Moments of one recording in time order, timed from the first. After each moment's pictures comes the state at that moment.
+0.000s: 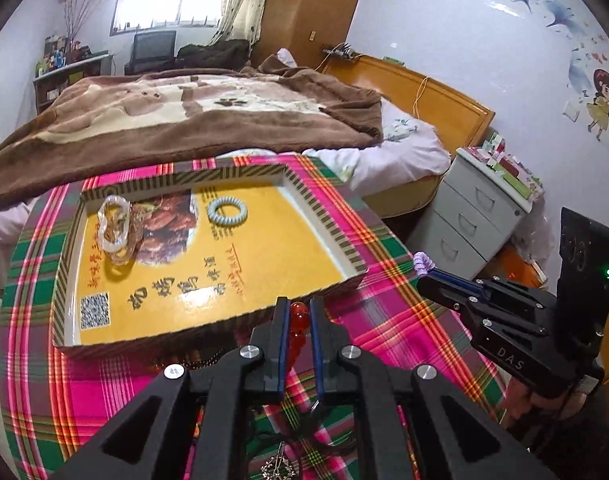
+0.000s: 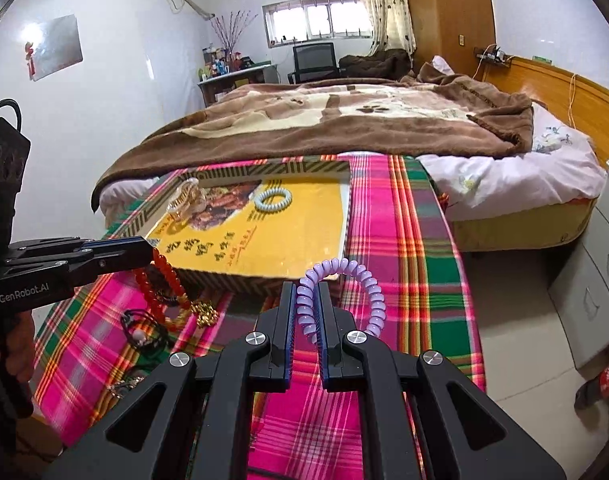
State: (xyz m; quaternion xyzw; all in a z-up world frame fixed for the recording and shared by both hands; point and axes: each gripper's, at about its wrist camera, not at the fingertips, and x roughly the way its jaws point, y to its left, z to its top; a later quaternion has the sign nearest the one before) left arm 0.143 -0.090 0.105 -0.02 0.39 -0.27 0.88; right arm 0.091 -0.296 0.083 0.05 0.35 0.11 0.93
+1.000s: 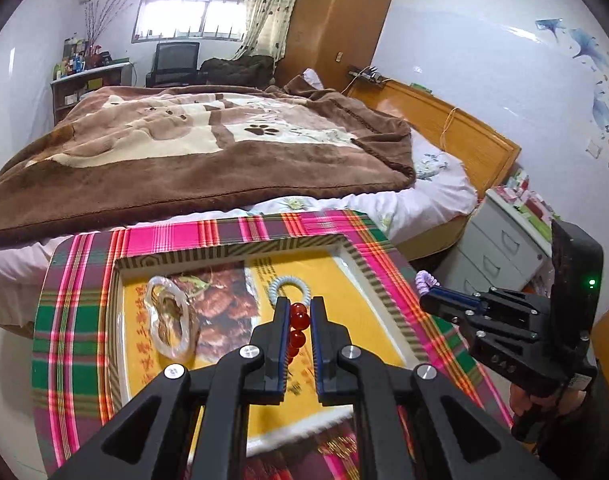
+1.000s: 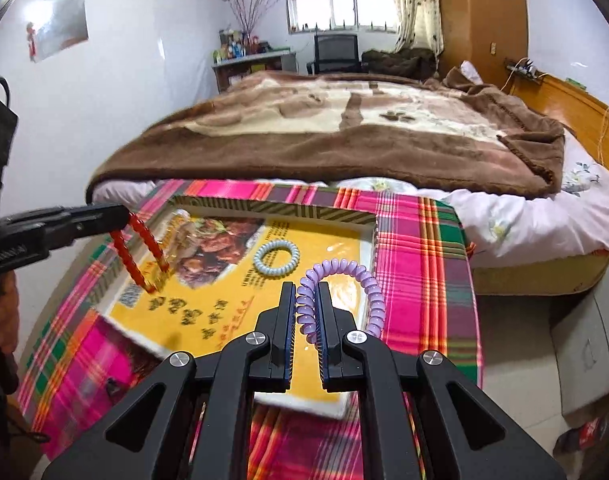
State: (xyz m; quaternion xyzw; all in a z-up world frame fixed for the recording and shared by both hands) left arm 0.257 -0.048 0.133 -0.04 0.38 -0.23 0.90; right arm 0.216 -0.266 0.100 0.00 0.38 0.14 0.91
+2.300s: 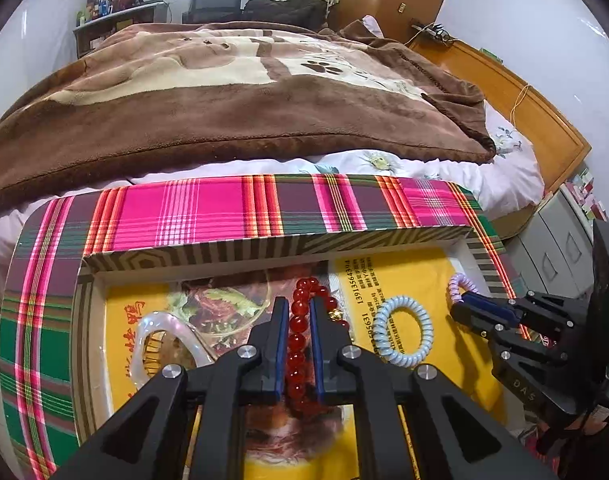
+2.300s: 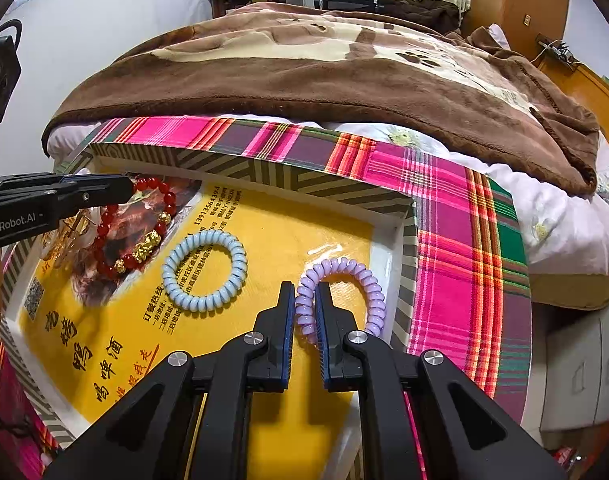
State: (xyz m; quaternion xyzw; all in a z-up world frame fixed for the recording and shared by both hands) left arm 0.389 -0.051 0.033 -0.04 0.48 -0.15 0.86; right arm 0.334 -0.242 0.013 -0.05 0.48 0.14 0.87
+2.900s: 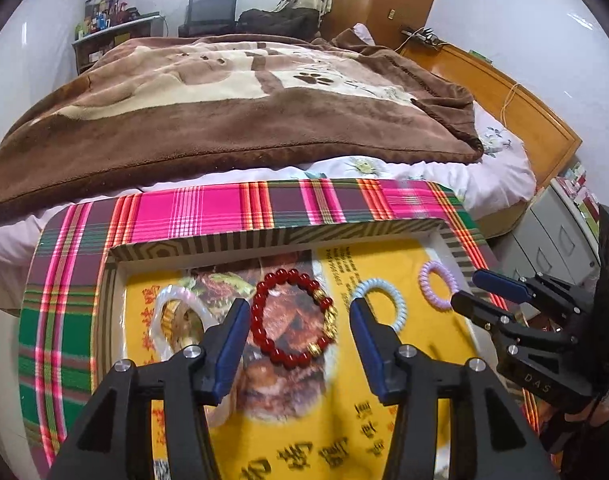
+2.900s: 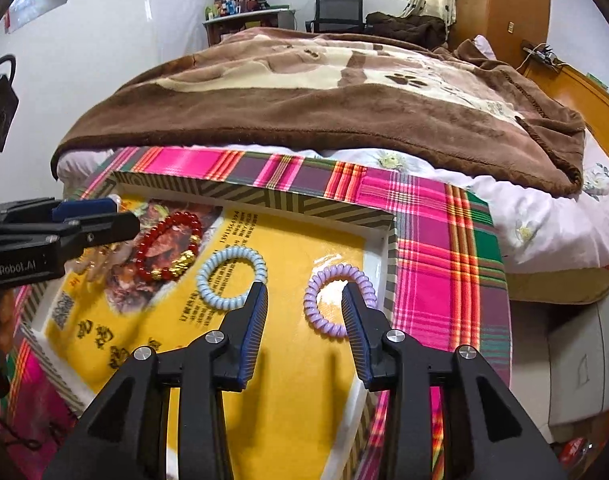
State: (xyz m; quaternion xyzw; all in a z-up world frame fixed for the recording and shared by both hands) left arm 0.351 -0.050 0.063 -0.02 0.46 -0.16 0.87; right arm 0.306 -0.247 0.049 -0.02 0.44 0.13 0.89
